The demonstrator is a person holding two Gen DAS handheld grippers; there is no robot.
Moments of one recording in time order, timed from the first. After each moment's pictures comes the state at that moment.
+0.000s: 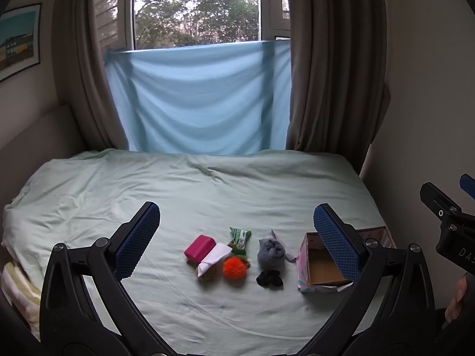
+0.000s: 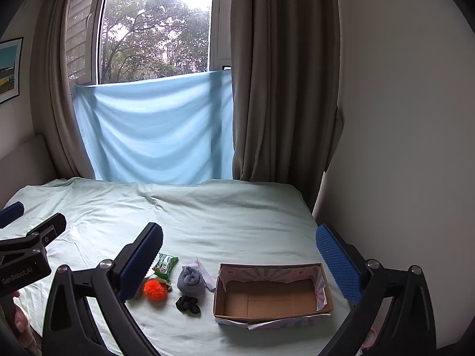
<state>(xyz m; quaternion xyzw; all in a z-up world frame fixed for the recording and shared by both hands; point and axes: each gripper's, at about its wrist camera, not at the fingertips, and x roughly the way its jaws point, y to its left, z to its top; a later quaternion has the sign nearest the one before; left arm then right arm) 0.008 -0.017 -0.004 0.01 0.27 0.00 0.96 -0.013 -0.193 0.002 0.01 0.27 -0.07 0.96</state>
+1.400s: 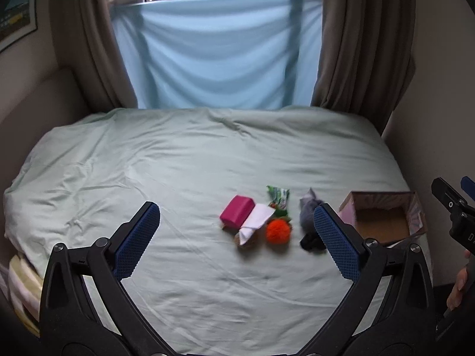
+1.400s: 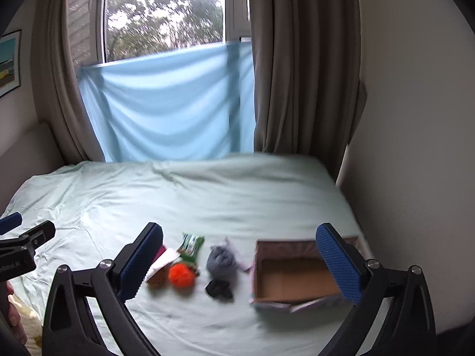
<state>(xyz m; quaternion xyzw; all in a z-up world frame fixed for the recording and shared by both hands) 0.052 0.122 -0.076 0.01 0.38 0.00 0.93 0.026 -0.113 -0.070 0.04 0.33 -0.06 0.94</state>
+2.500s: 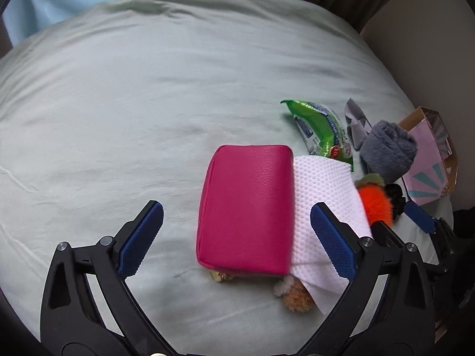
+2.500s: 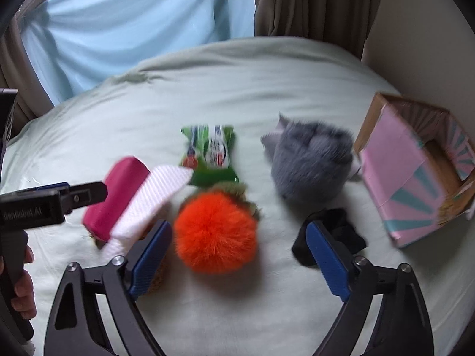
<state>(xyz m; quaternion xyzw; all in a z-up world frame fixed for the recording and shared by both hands) 0.307 0.169 -0.446 0.01 0.53 -0.24 0.81 0.171 0.008 -0.410 0.10 0.45 -0.14 0.87</state>
